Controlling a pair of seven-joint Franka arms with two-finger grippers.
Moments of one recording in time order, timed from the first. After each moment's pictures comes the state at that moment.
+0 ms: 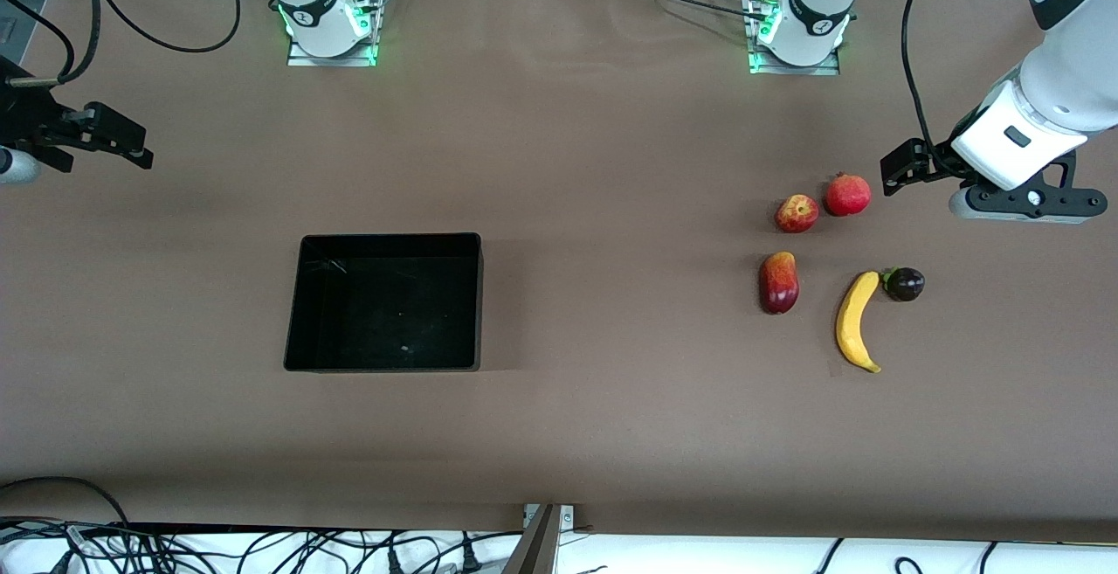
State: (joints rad) left arm -0.01 0.07 -0.12 -1.59 0.04 1.62 -0.09; right arm 0.28 0.08 -0.28 -1.48 0.02 1.53 -0.05
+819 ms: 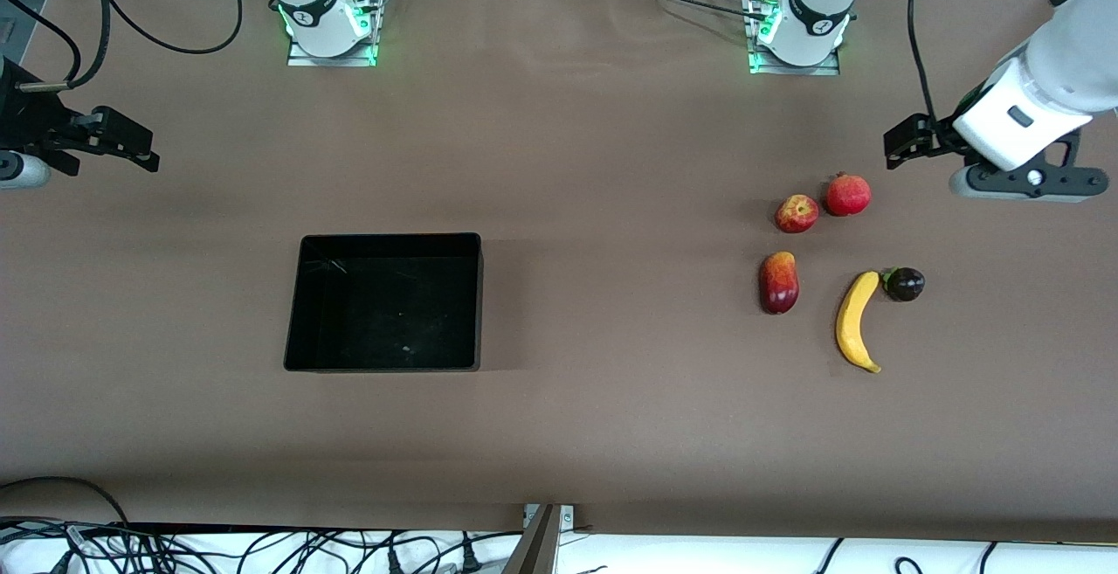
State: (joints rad) left arm 0.00 0.05 -0.13 -1.55 0.04 1.51 -0.10; right arm 0.29 0.08 -0.28 -1.48 0.02 1.53 -0.05
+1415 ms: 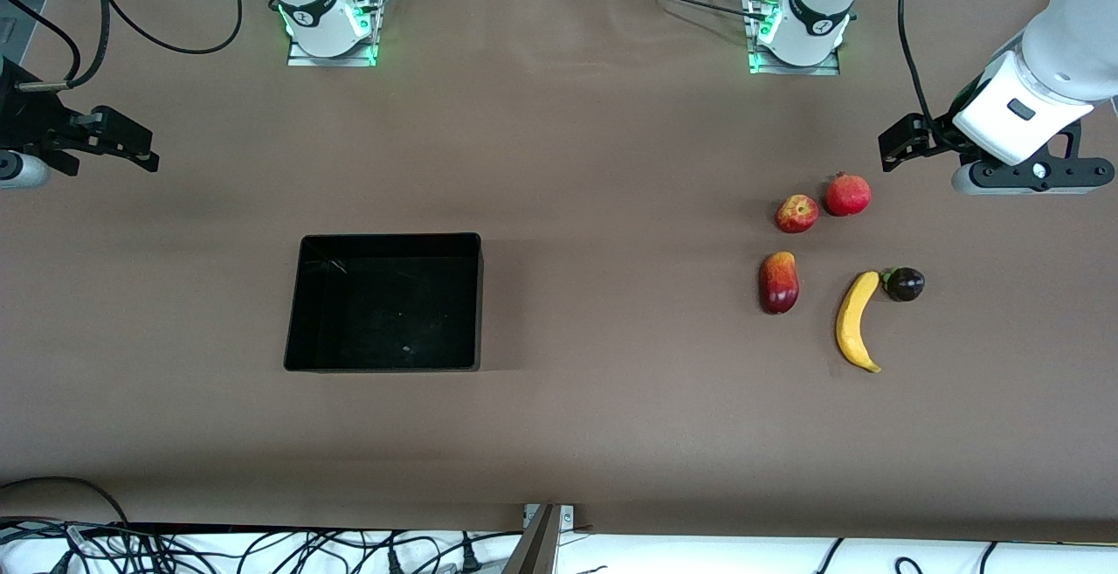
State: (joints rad) left arm -0.01 0.05 -0.15 -1.55 0.04 1.52 -0.19; right arm 0.29 0.08 -0.28 -1.48 0.02 1.53 -0.05
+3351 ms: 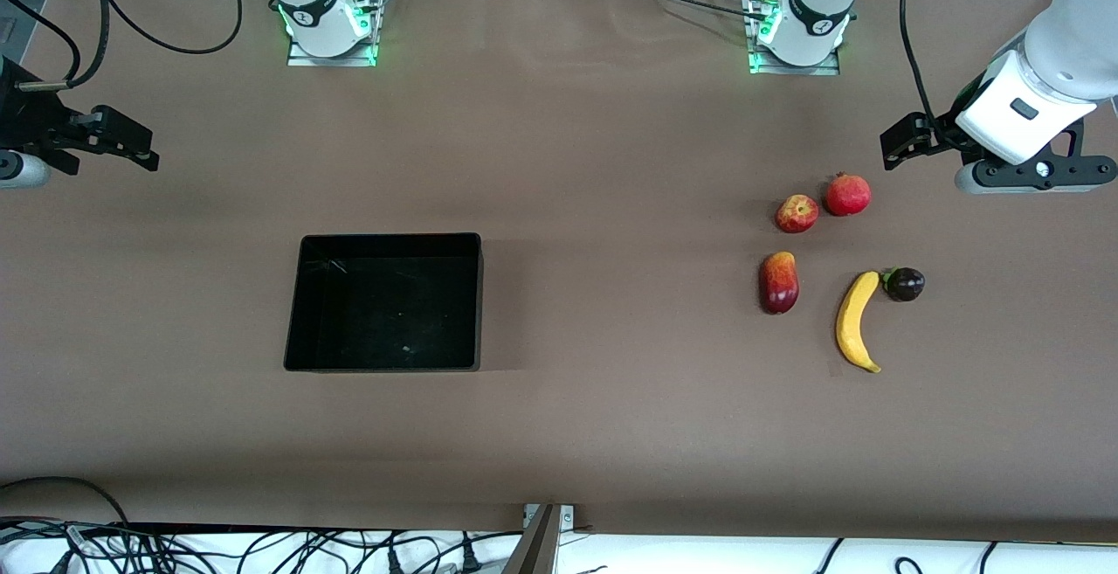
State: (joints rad) left arm -0.01 0.05 -0.15 -1.55 0.04 1.51 -0.19; right arm 0.29 0.08 -0.28 -1.48 0.02 1.53 -0.05
